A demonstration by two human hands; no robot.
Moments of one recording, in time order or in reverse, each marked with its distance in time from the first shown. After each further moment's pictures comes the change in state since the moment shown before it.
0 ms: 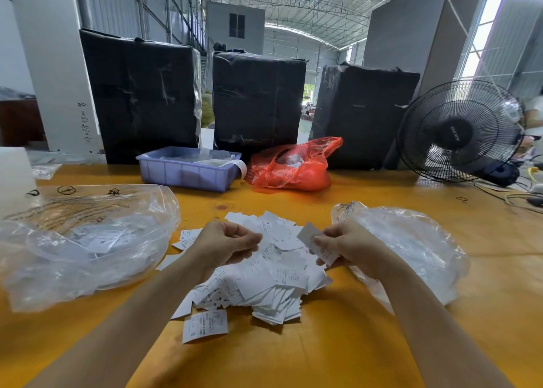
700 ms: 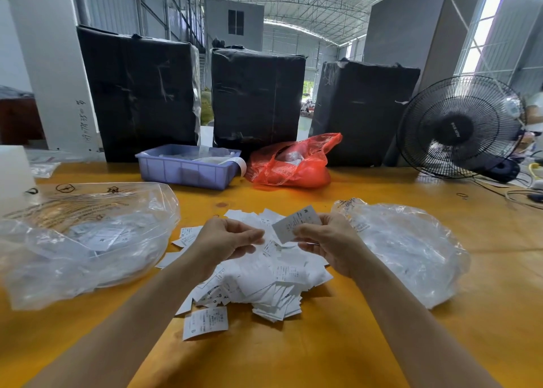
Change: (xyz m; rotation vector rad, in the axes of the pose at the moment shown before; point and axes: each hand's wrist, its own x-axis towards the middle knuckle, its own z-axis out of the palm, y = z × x) left_hand 0.000 0.001 0.004 0.003 0.021 0.020; right_hand -0.002 -0.015 0.032 0.414 -0.003 -0.140
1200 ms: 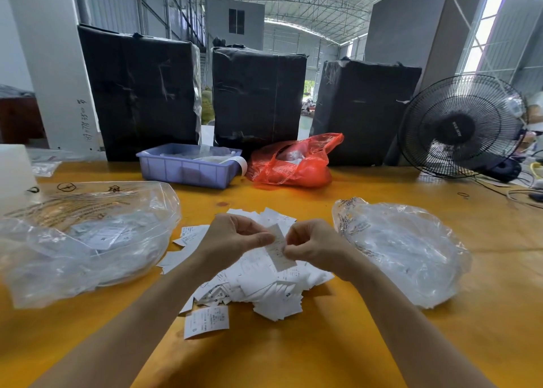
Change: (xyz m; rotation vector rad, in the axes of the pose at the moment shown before) left_hand -0.003 -0.001 0.007 0.122 -0.048 0.254; right_hand -0.008 -0.002 0.014 -0.501 -0.126 -0.105
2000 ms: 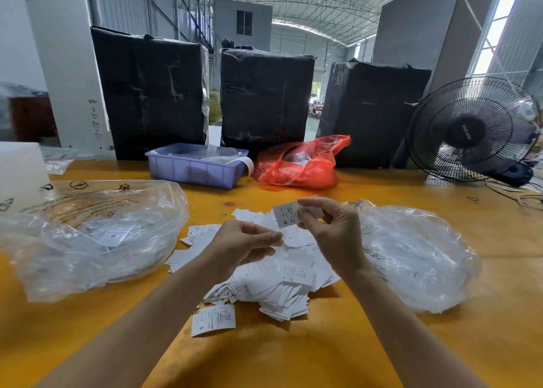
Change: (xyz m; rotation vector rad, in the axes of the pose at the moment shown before) left_hand -0.003 0.005 0.003 -0.253 -0.041 -0.279; right_hand 0.008 0.005 0.009 0.206 0.545 -0.430
